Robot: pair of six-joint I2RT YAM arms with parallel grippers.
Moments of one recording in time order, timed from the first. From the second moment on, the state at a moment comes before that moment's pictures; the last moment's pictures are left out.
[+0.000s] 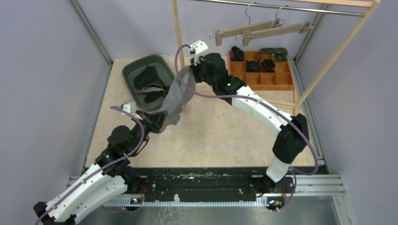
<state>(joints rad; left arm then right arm) -0.78 0.52 0.53 0.02 -0.32 -0.60 0.73 1.66 1.57 -0.16 0.15 -0.03</state>
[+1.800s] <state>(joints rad) -1.03 0.66 0.11 0.47 -0.43 -0.90 0.54 1.54 1.04 -0.07 0.04 0.10</state>
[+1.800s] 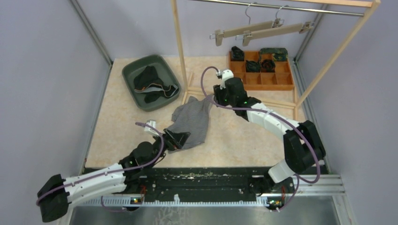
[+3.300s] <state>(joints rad) -1.03 0.94 0.36 0.22 -0.53 -0.70 0.80 1.52 0.57 0.29 -0.08 0.69</state>
